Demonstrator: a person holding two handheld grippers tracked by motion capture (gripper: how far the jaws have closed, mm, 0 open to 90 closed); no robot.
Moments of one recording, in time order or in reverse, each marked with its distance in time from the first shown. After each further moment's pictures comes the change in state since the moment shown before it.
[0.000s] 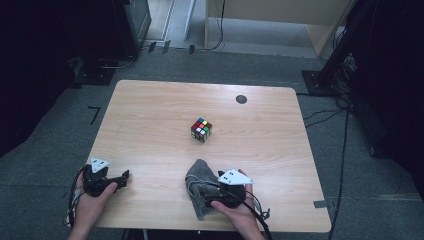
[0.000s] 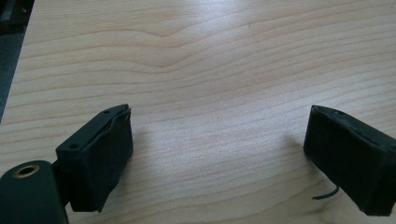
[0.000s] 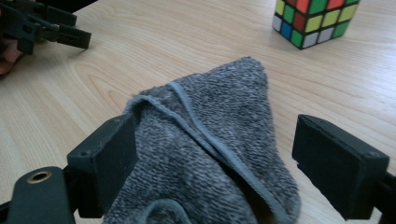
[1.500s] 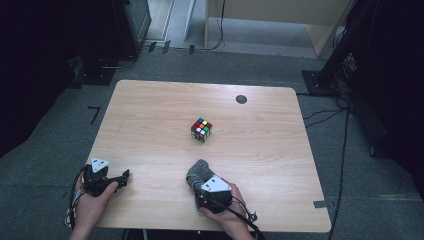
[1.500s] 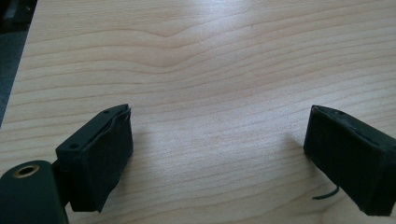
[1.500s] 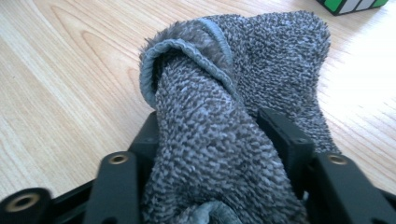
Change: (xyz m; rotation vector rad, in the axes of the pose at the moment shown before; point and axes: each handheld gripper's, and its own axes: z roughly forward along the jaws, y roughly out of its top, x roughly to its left) left arm -0.001 0.000 0.000 0.000 0.013 -0.014; right arm 0.022 -0.021 0.036 0.111 -0.114 -0.139
